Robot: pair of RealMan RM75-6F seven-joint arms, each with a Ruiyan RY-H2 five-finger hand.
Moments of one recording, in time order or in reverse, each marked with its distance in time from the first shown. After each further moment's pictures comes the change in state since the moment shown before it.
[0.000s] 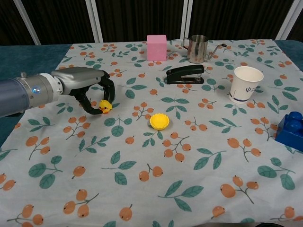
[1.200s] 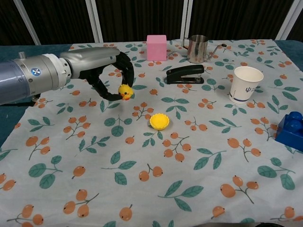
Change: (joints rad) left arm -0.015 0.093 -0.049 -0.242 0.117 0.072 -0.056; right arm -0.002 0.002 -0.001 -0.007 0.002 0.003 -0.006
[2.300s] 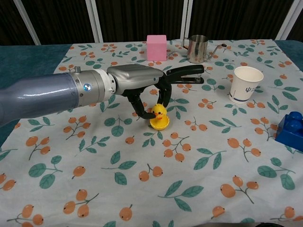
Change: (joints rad) left arm -0.144 -0.167 -0.008 0.149 -0.022 -0.130 0.056; right arm -0.003 0.001 0.003 -0.004 0.010 0.001 -0.004
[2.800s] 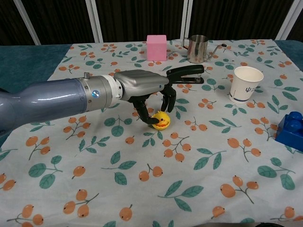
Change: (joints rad) left arm -0.024 -0.039 0.010 0.034 -0.029 -0.017 0.058; right arm -0.001 0.006 0.001 -0.001 0.003 -0.004 0.015
